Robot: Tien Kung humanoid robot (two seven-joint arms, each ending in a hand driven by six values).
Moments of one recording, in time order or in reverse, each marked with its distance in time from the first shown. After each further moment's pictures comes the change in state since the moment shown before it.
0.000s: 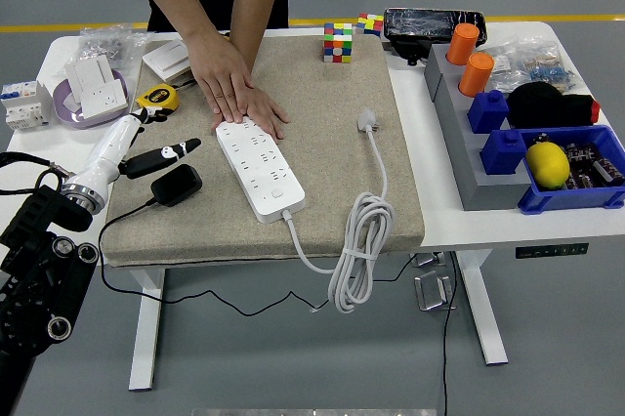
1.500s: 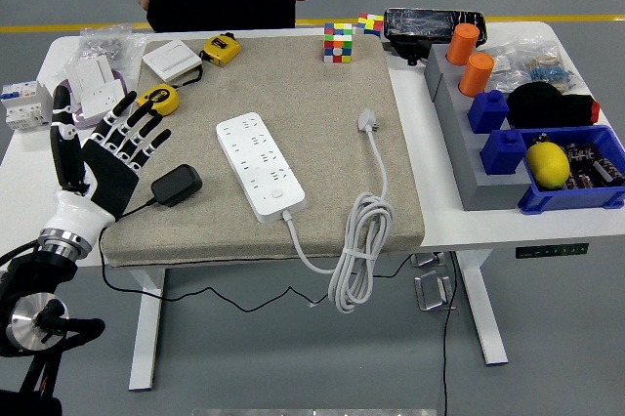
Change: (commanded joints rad) left arm 0.309 -0.031 0.006 -0.434 -1.311 -0.001 0.223; right arm -0.046 0.020 -0.007 -0.005 -0.025 0.004 0.001
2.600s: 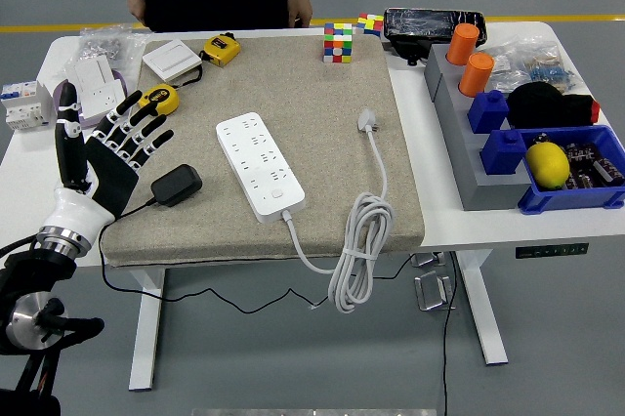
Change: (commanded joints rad) left arm -0.003 0.000 -0.004 -0.015 0.063 -0.004 0.019; right arm 0.010 0.002 0.012 0.000 0.002 0.000 0.000
